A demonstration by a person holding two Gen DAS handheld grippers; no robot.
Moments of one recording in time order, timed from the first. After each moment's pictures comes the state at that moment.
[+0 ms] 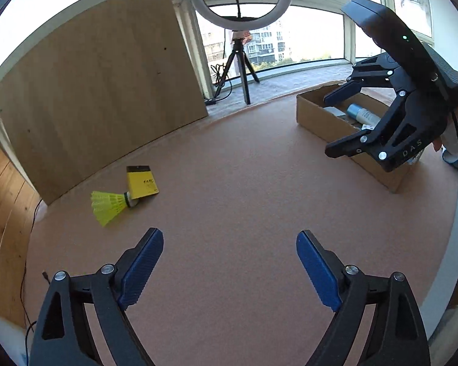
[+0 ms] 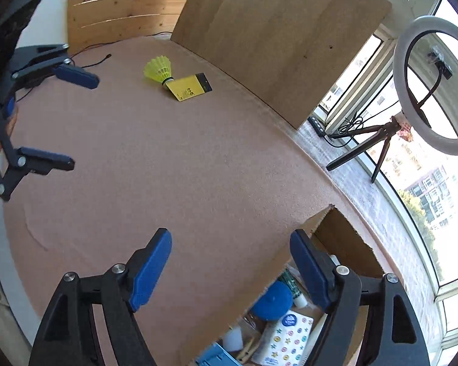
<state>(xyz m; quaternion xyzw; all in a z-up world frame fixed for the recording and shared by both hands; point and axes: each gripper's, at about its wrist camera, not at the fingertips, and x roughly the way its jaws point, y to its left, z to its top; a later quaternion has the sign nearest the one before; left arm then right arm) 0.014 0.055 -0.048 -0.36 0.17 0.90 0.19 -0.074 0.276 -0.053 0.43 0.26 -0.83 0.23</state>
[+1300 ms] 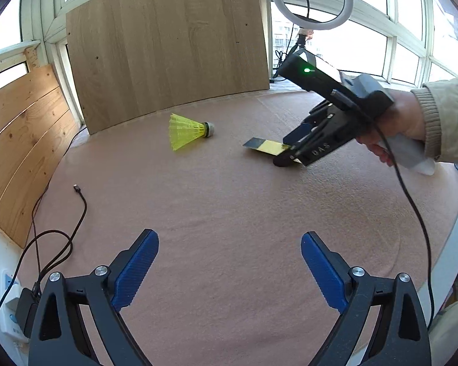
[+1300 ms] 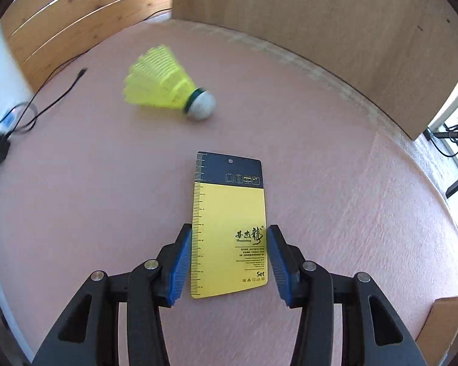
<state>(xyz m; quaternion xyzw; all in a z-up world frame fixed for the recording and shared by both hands) 0.057 -0.083 -0.083 -0.38 0.10 0.91 0.13 -0.123 0.118 -0.136 0.50 0.23 -0.77 0.32</state>
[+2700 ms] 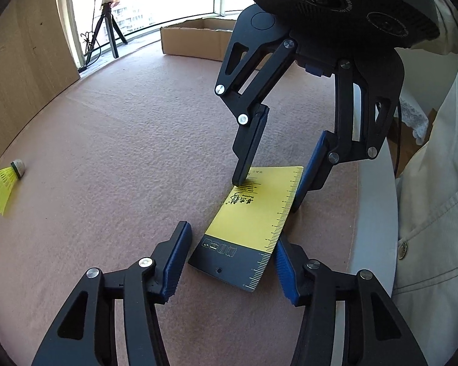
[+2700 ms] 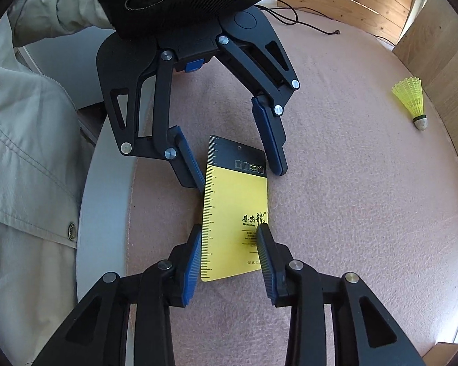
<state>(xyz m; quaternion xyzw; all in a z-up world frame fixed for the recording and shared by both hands) 0.055 0.025 -0.139 -0.41 0.23 0.74 0.48 0.055 0.153 -0.131 0.42 0.39 -0.59 0.56</state>
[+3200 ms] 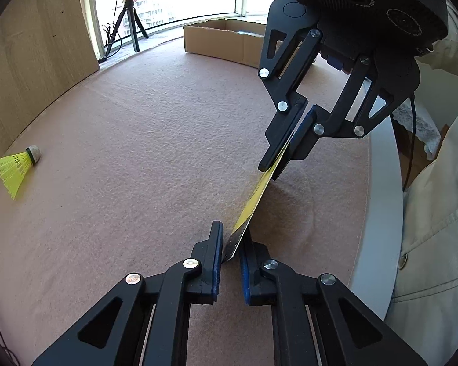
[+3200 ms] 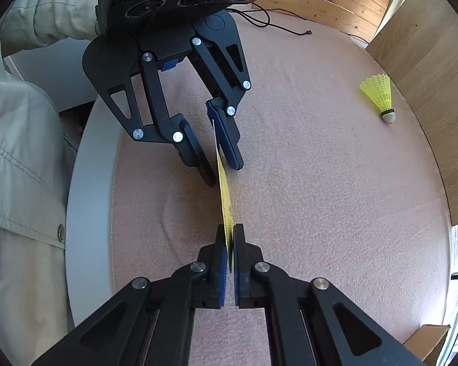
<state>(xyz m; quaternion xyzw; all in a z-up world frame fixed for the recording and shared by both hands) 0.051 0.017 -0.131 -0.42 0.21 0.76 0.44 0.053 0.168 -0.113 0.40 0.40 -0.63 0.53</state>
